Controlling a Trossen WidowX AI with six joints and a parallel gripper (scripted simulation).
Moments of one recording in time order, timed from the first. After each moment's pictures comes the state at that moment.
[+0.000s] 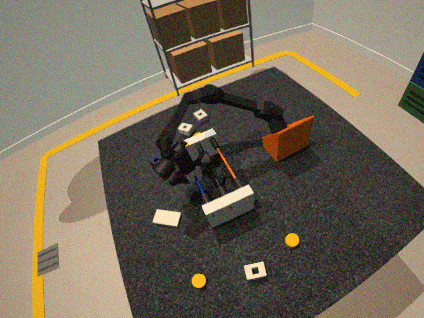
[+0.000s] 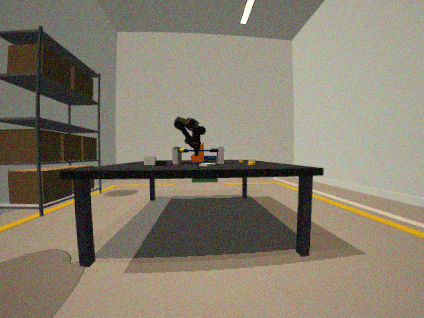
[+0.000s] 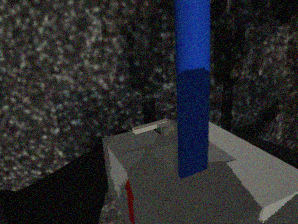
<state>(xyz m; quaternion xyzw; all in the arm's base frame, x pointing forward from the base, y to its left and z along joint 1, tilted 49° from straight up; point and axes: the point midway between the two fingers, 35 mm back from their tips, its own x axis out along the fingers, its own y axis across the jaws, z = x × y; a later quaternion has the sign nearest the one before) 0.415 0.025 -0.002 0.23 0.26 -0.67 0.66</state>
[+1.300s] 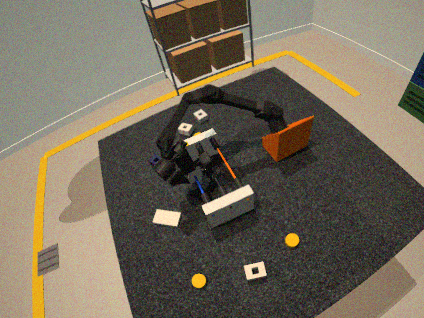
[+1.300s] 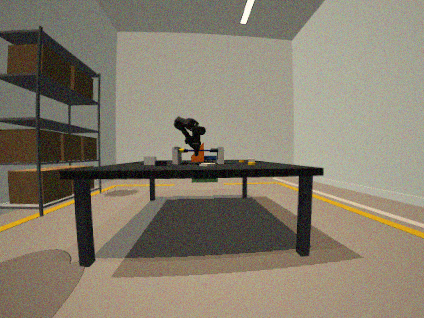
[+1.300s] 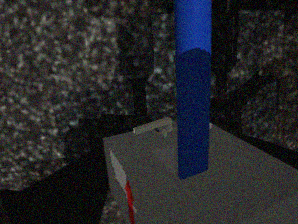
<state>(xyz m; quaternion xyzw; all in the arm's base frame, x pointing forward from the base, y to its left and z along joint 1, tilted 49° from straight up) 0.415 0.024 -0.004 0.23 0.26 -0.67 0.66</state>
